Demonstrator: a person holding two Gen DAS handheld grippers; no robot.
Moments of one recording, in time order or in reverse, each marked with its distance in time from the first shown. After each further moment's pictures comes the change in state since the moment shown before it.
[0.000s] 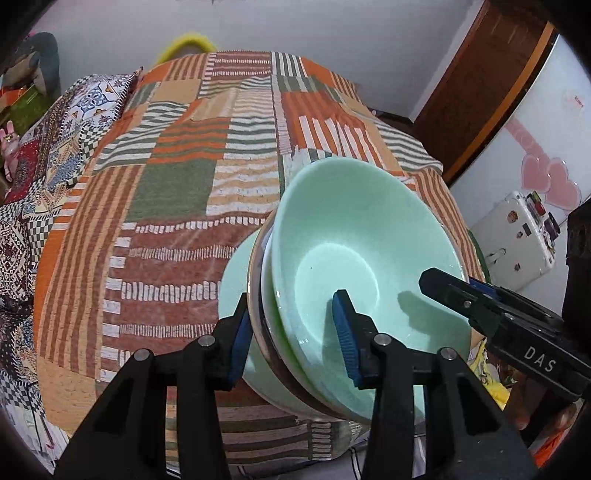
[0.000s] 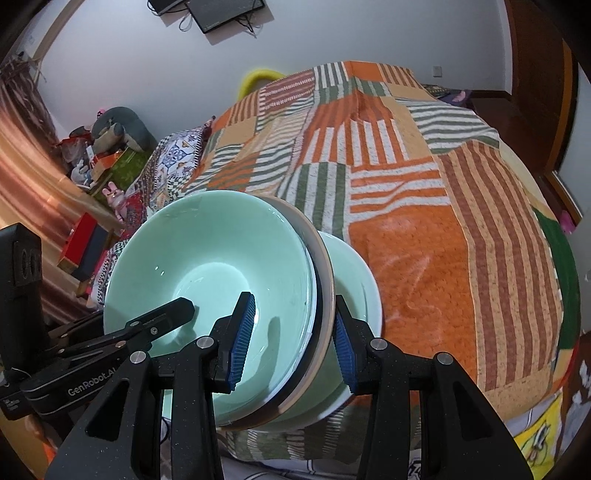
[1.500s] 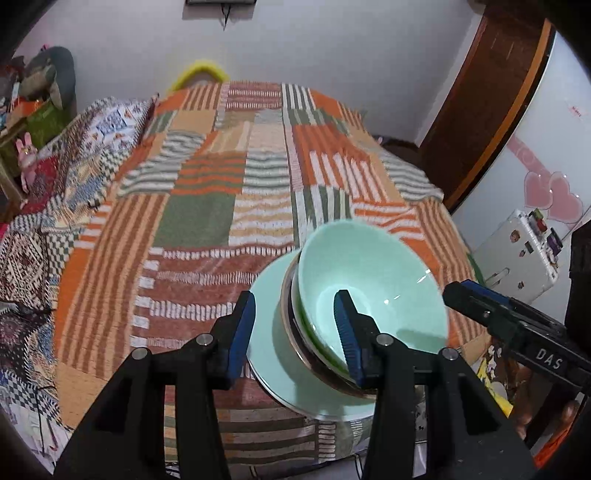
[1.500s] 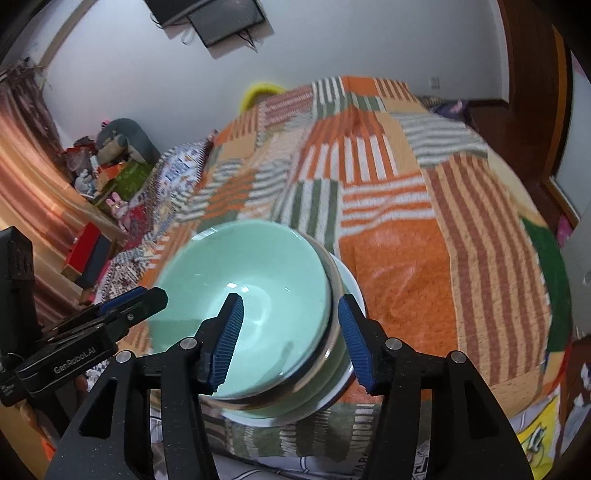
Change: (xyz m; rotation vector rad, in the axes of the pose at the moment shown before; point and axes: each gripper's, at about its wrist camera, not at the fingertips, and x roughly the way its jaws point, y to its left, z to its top) left arm -0.047 0.002 0.005 -0.008 -0.141 0.038; right arm -0.032 -0.001 -0.001 -0.012 -0.071 0.012
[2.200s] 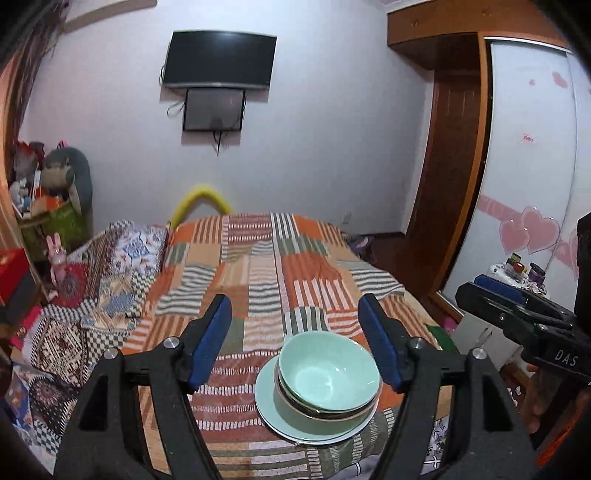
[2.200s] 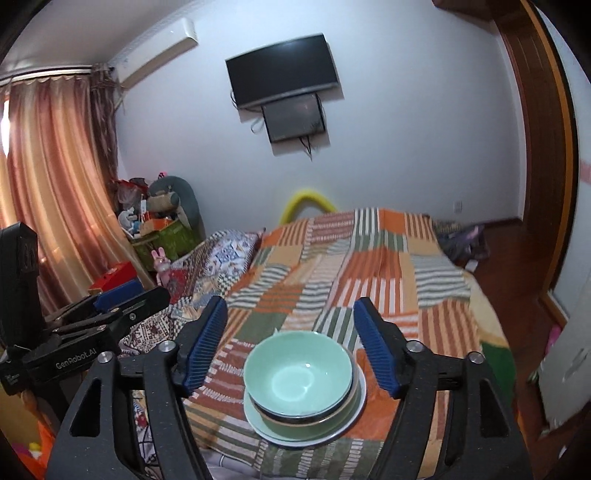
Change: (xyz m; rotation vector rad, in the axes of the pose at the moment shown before) left arm -0.162 -0.044 -0.005 0.128 -0.457 0.024; right arm -0.135 0.062 0.004 -0.234 -0.413 0.042
